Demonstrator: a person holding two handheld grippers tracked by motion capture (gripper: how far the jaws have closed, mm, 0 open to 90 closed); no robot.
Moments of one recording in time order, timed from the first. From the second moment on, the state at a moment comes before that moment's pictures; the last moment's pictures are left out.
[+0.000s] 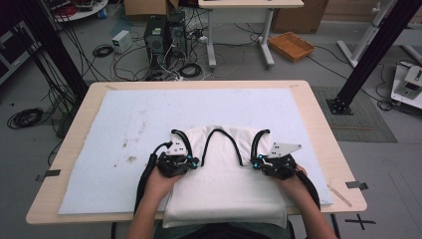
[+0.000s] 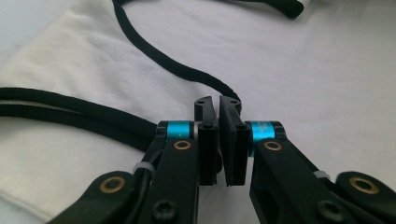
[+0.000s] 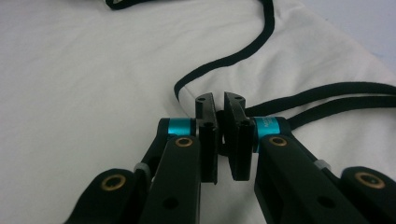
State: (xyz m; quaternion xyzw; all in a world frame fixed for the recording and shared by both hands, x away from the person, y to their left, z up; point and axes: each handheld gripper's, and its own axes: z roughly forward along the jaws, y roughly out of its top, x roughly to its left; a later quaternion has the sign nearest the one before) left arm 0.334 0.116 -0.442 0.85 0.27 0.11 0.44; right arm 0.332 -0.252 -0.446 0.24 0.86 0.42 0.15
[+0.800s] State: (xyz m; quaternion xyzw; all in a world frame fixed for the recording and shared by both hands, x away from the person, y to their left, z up) left arm 0.339 0.149 -0.422 0.78 0.32 0.15 0.52; right arm 0.338 -0.300 -0.425 0.35 0.77 0.50 0.17
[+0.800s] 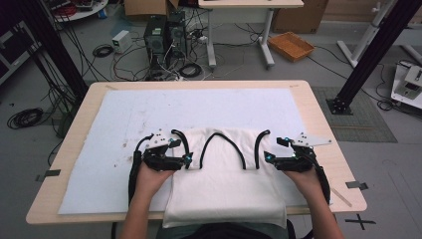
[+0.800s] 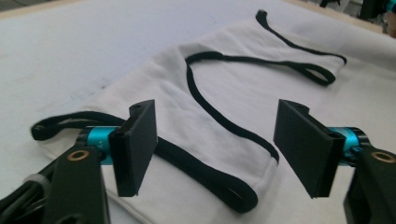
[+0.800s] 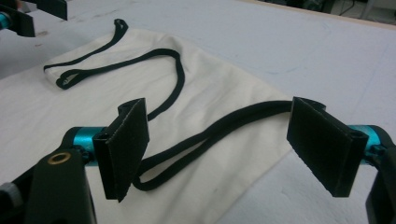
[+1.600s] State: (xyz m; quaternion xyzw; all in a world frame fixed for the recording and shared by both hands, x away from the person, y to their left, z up) left arm 0.351 0.164 -0.430 0.77 0.34 0.14 0.52; right arm 0.340 -0.331 -0.422 0.39 0.75 0.51 0.18
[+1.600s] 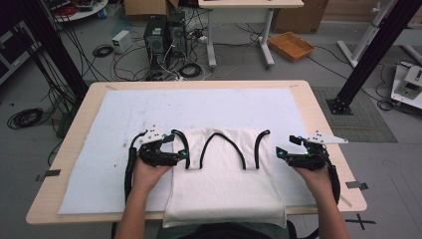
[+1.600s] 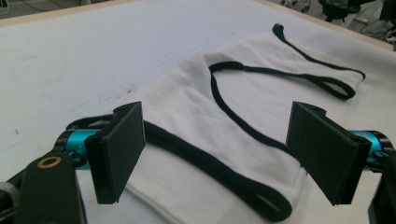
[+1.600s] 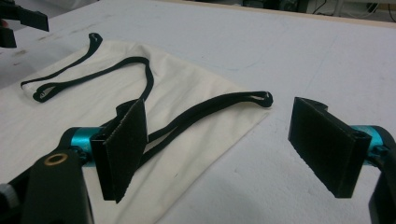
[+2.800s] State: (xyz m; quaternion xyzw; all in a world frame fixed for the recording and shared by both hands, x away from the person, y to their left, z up) left arm 0.437 0.170 -0.446 0.79 0.45 0.14 0.38; right arm 0.449 -0.291 -0.441 0.41 0.83 0.35 0.13
